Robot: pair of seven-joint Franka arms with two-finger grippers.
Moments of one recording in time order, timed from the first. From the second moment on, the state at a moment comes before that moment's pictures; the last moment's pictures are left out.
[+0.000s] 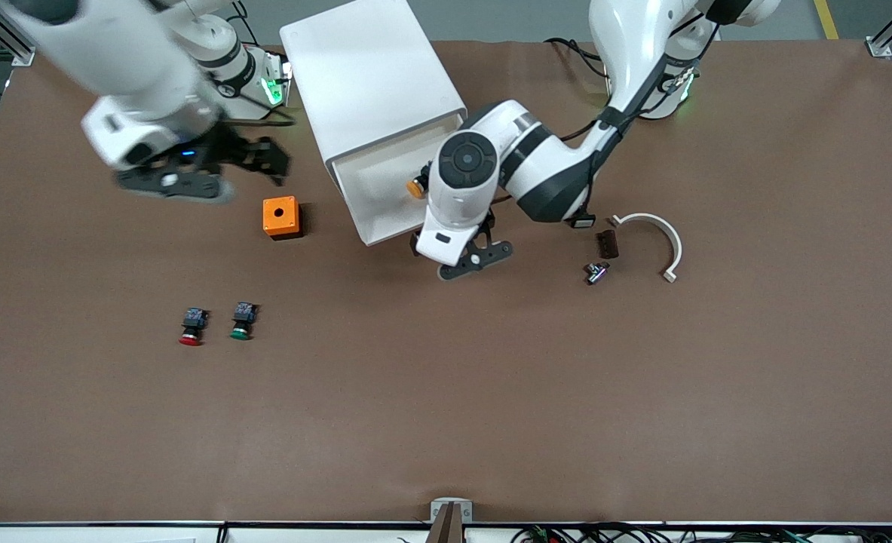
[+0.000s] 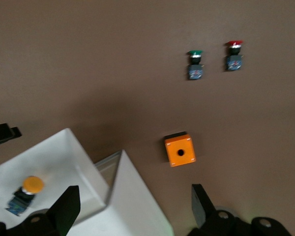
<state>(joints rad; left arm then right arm) -0.61 0.64 -0.25 -1.32 0.00 1.92 -1.18 0.38 0.07 -0.05 -1.48 0.07 1.44 0.42</state>
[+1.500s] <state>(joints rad) -0.71 0.64 -0.28 -1.36 -0.24 1.92 -1.18 0.00 0.13 -0.05 -1.49 -0.03 1.53 -0.12</state>
